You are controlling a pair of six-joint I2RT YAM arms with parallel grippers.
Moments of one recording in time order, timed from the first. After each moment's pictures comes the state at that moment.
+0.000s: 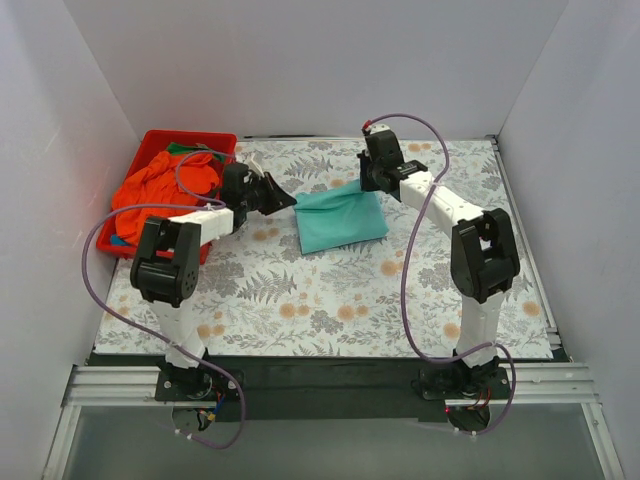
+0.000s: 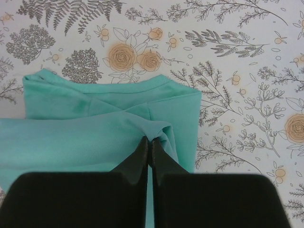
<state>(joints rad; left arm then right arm) -0.24 1.86 1.09 0.28 0.49 -0.68 0.47 1.94 1.59 -0.34 0.14 0.22</state>
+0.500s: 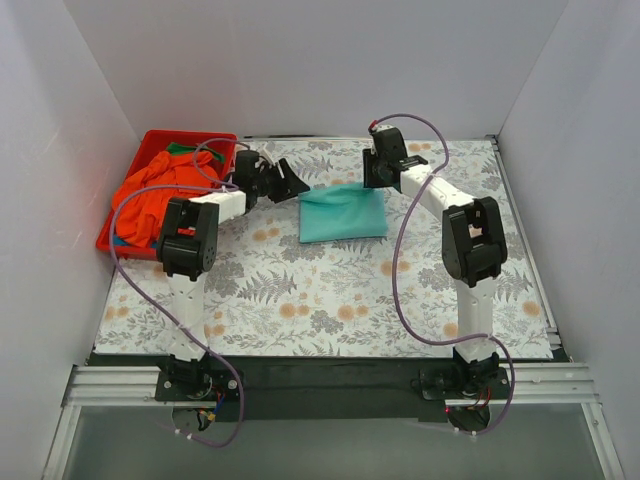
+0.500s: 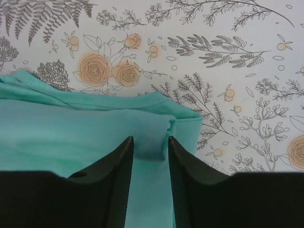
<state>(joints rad) -0.22 2.19 1.43 0.23 0.57 -0.64 0.39 2.10 1.70 -0.35 0.07 0.23</state>
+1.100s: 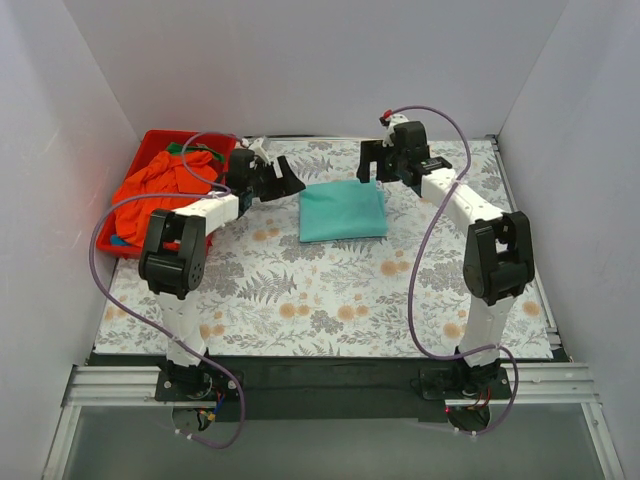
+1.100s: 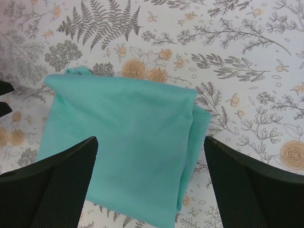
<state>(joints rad) -0.24 2.00 1.35 0.16 0.42 -0.51 0.35 1.93 1.59 -0.28 -0.08 0.18</state>
